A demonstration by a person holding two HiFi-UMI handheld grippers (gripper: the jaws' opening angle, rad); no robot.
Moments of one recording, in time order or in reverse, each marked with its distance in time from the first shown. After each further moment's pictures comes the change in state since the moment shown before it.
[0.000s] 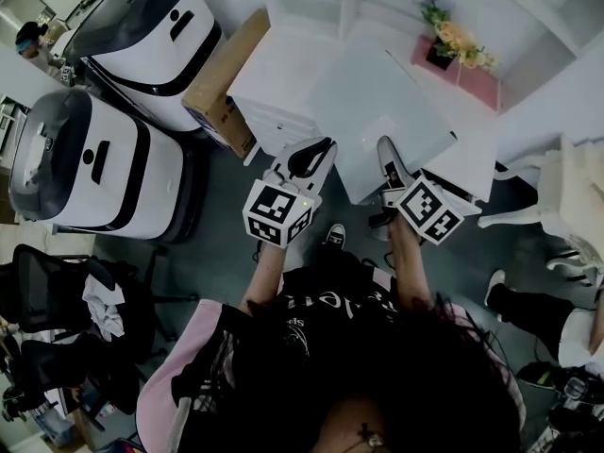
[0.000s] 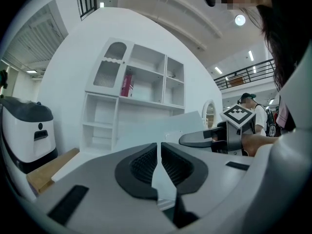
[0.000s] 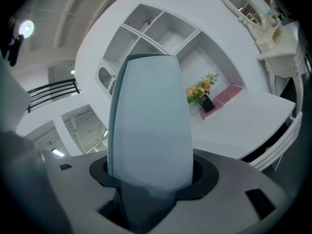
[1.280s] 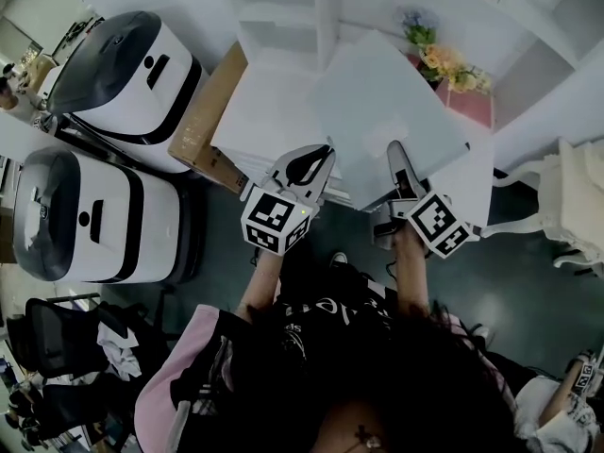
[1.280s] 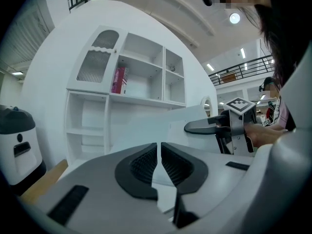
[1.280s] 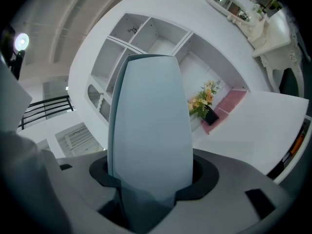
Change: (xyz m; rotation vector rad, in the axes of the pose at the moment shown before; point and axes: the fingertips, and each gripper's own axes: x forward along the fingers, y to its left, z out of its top) left arm 0.116 0.058 0.028 0.064 0.023 -0.098; right arm 0.074 -0.023 0.098 0.104 -0.152 -0.011
